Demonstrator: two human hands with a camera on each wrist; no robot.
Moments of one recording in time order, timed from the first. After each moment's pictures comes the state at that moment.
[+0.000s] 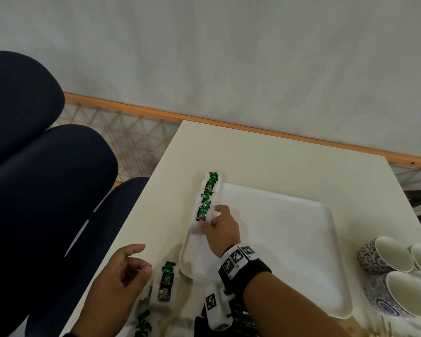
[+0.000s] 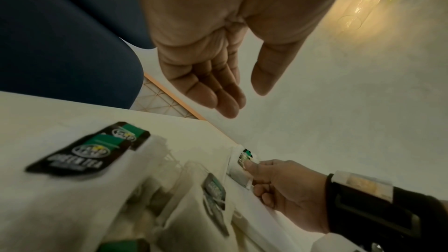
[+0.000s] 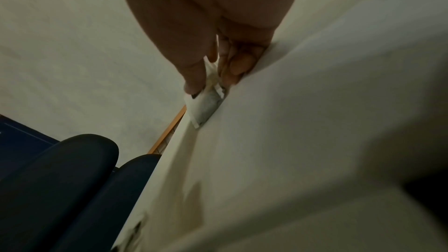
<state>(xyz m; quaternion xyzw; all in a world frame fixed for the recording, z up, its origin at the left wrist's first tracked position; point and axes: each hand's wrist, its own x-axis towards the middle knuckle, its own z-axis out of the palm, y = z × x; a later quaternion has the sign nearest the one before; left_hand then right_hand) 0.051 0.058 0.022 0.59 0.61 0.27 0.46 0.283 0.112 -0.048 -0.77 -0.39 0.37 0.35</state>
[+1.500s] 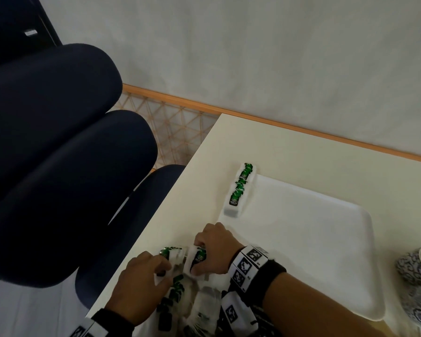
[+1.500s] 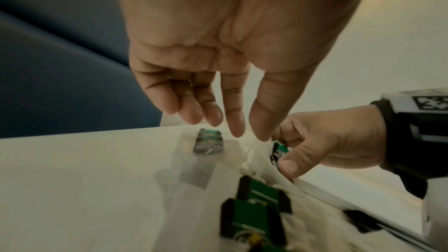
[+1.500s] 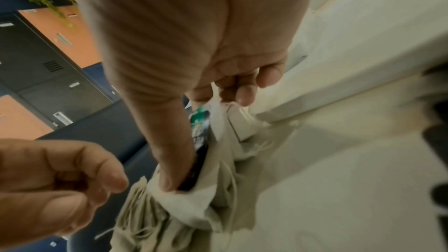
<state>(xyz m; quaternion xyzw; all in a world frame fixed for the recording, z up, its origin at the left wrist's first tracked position) 0.000 0.021 -0.021 0.73 0.61 0.09 0.29 0.217 0.073 -0.030 -0.56 -0.78 0.29 -0.01</state>
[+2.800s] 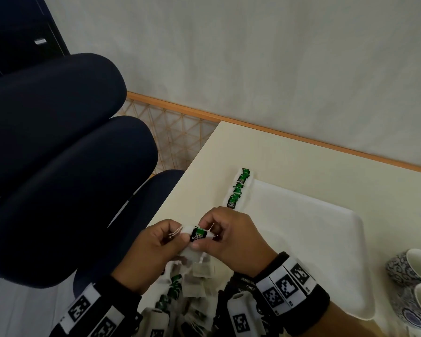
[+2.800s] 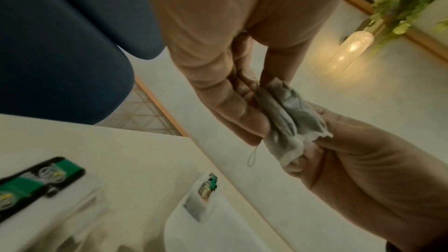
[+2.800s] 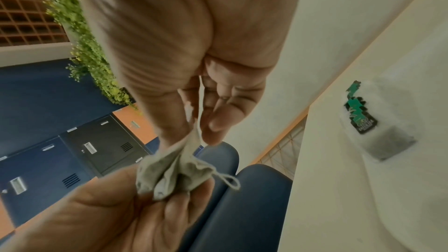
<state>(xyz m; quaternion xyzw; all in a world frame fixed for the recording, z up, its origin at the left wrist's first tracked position) 0.044 0.041 0.049 0.51 0.48 0.37 0.61 0.233 0.032 0.069 -0.53 -0.69 0.35 0.36</state>
